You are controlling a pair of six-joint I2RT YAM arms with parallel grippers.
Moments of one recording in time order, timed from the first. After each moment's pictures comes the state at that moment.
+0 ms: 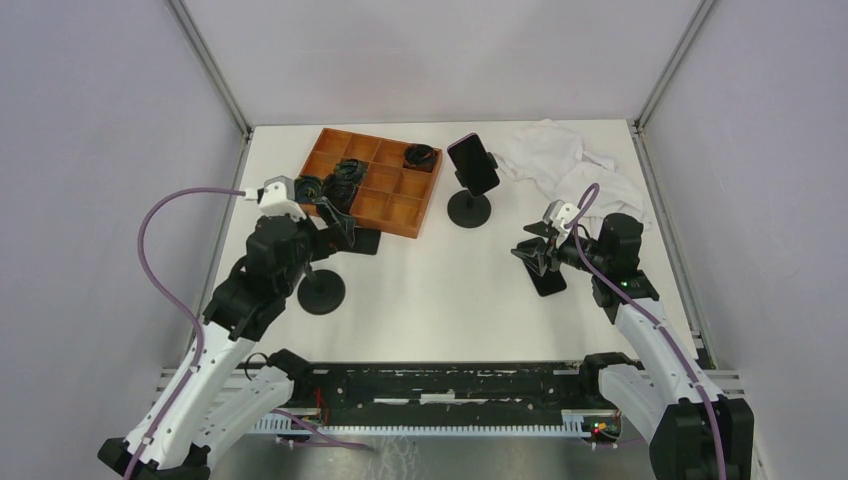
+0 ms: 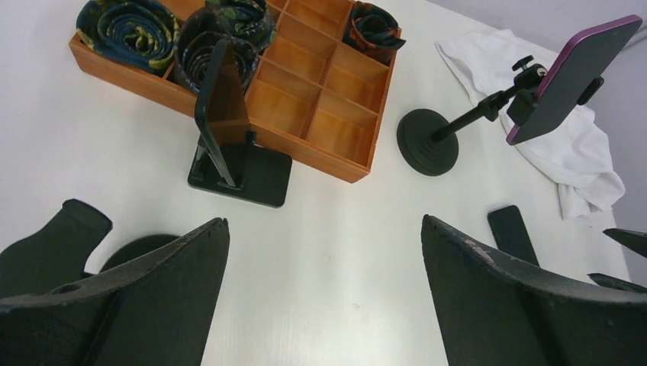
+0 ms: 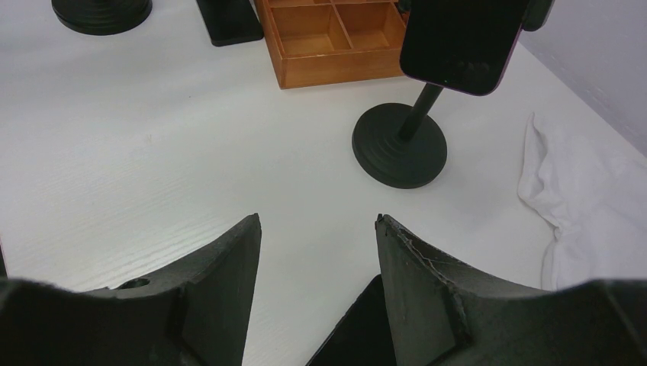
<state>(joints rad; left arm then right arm) -0.47 0.71 0.88 -0.52 -0.32 -0.51 0.08 0.90 0.50 0.09 -0.89 -0.41</state>
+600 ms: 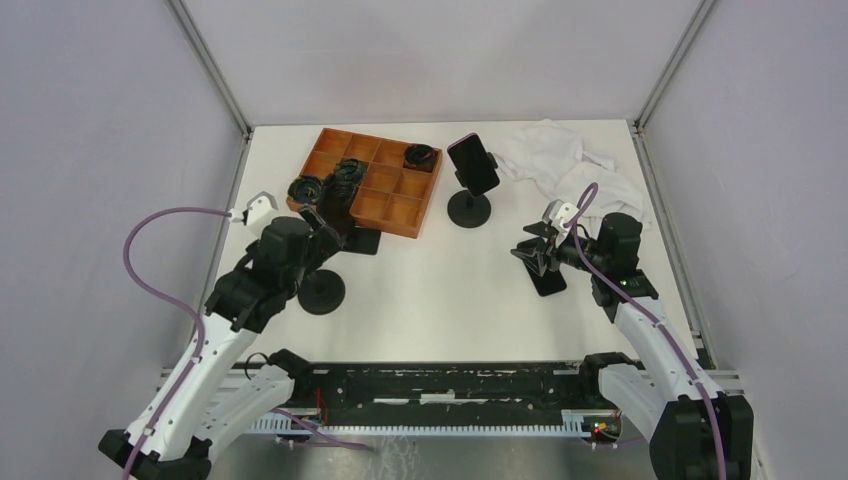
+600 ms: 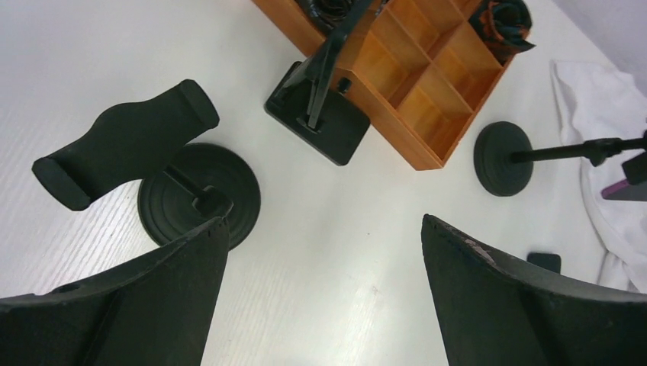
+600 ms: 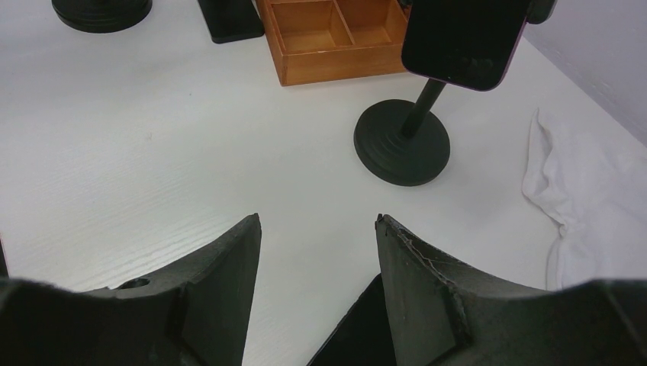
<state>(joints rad) -0.47 0.74 0.92 -0.81 -0.50 -0.85 0.08 0.91 0.50 0.09 -0.89 -0.41</state>
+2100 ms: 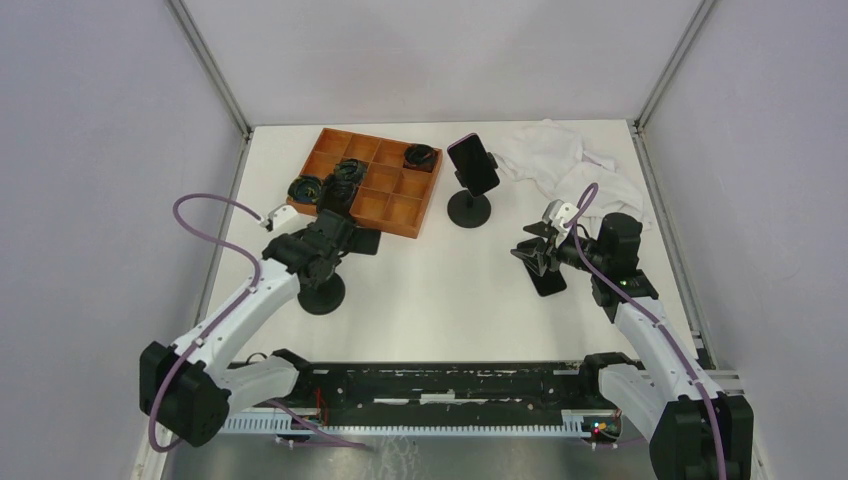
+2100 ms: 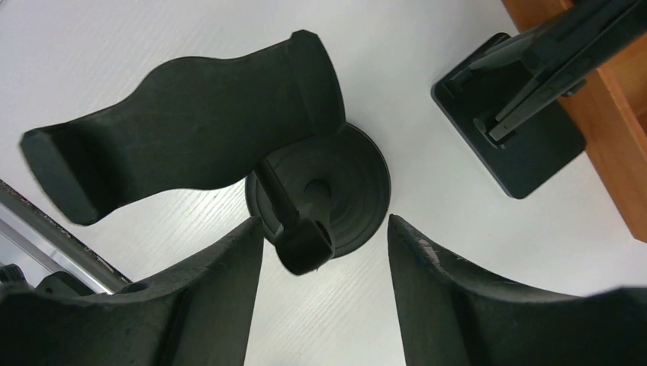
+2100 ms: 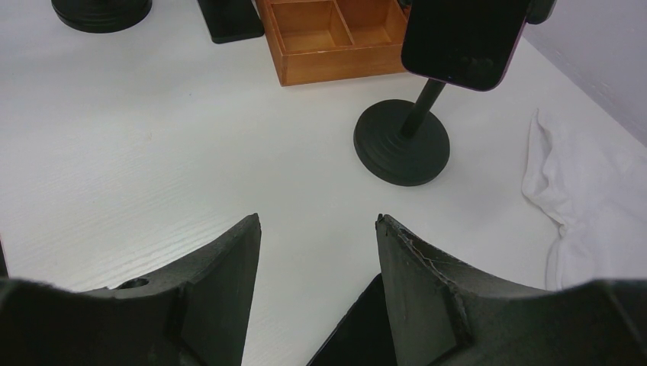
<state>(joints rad) -0.47 1.09 0.89 -1.00 -0.71 -1.09 0.08 0.91 0.50 0.09 -0.89 -0.41</state>
